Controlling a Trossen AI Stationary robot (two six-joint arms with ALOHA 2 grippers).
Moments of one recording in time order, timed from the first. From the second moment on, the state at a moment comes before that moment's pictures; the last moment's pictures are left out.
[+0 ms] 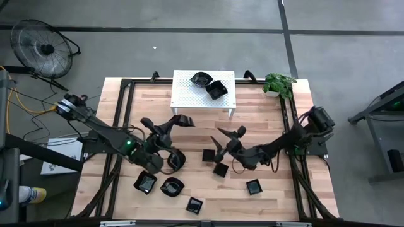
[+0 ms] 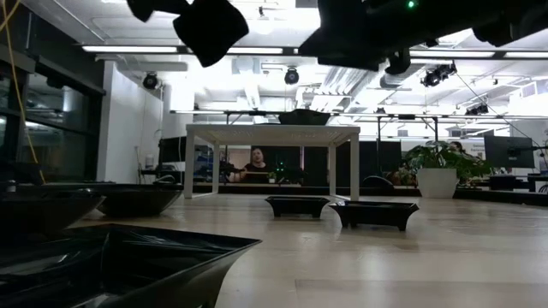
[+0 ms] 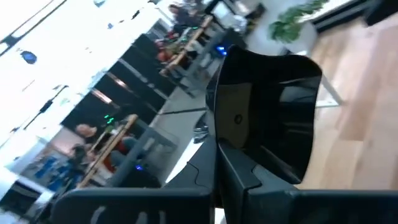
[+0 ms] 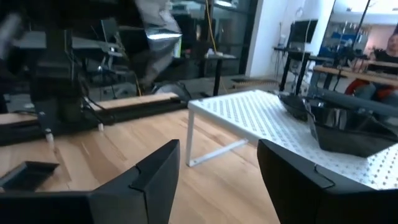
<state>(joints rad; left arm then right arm) -0.55 1.31 0.98 -0.44 -1.46 -0.05 0.43 1.74 0.74 1.04 1.14 -0.08</state>
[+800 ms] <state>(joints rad) -0.44 1.38 0.98 -0.20 -1.54 -0.02 0.34 1.75 0.74 1.33 0.82 -0.24</state>
